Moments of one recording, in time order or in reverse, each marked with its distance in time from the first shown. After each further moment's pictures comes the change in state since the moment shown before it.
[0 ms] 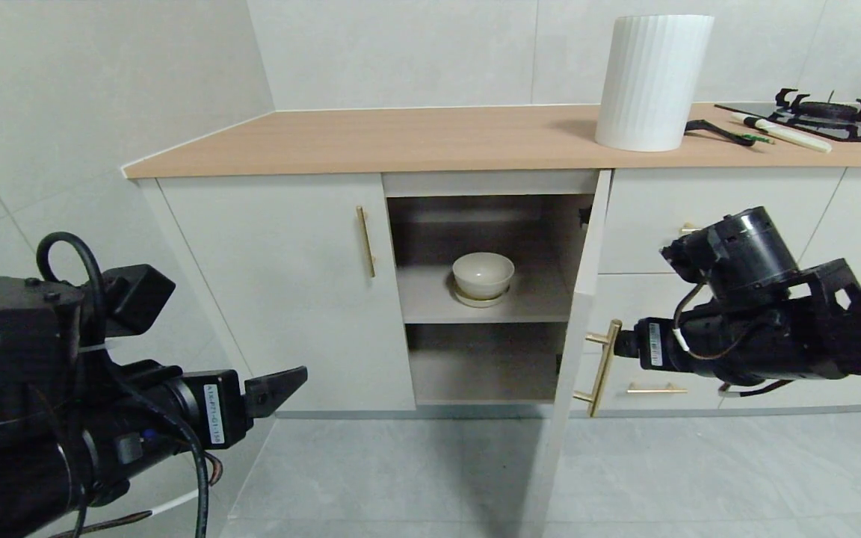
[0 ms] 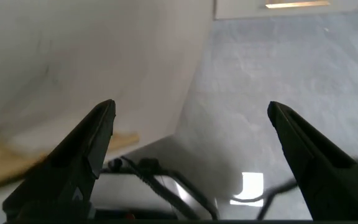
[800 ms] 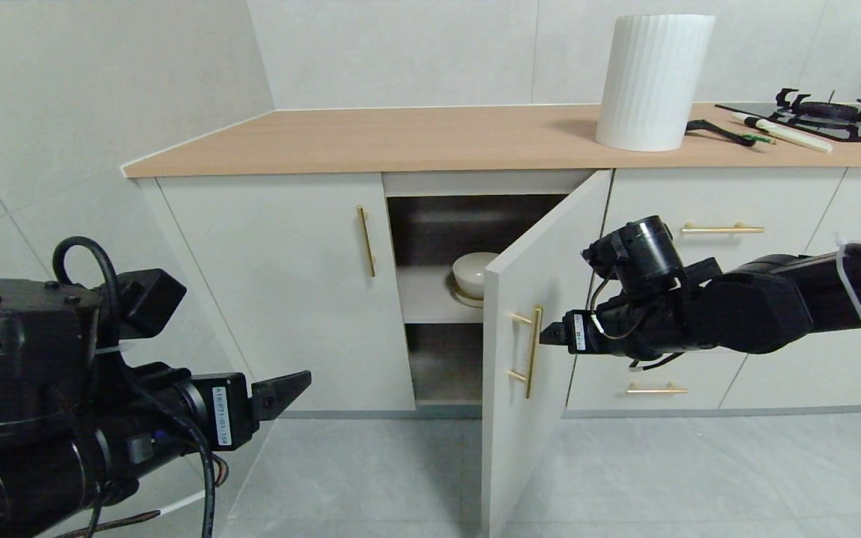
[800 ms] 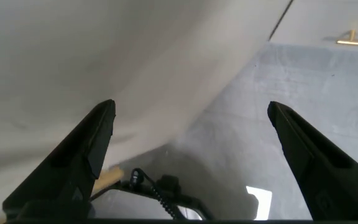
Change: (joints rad) left arm -0.001 0.021 0.002 -0.001 0.003 0.008; right arm 0.013 0.260 -0.209 -0.079 0.129 -0.063
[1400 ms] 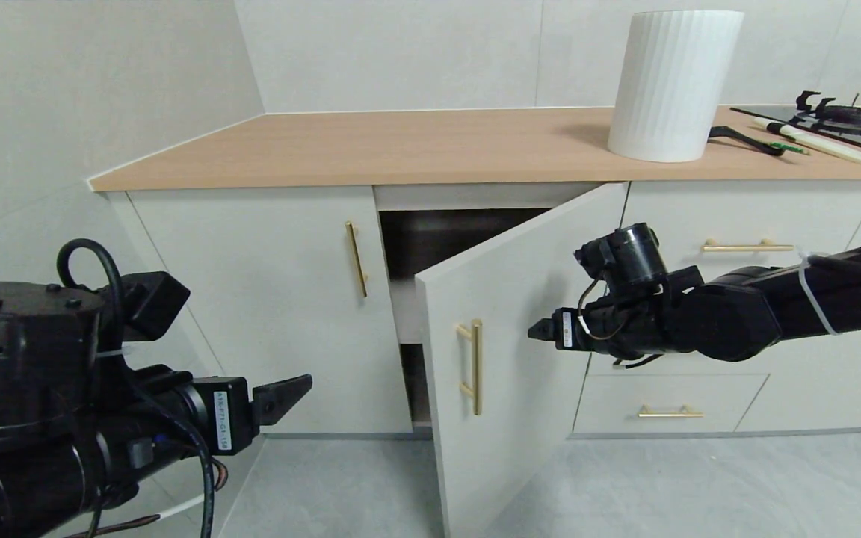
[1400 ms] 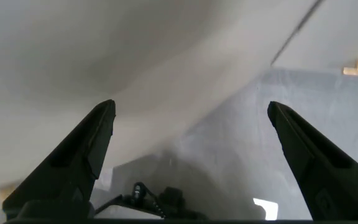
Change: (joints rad) left arm -0.001 -0.001 0.005 -0.001 0.000 0.019; right arm 0.001 0.050 -0.004 -0.102 -0.002 0.036
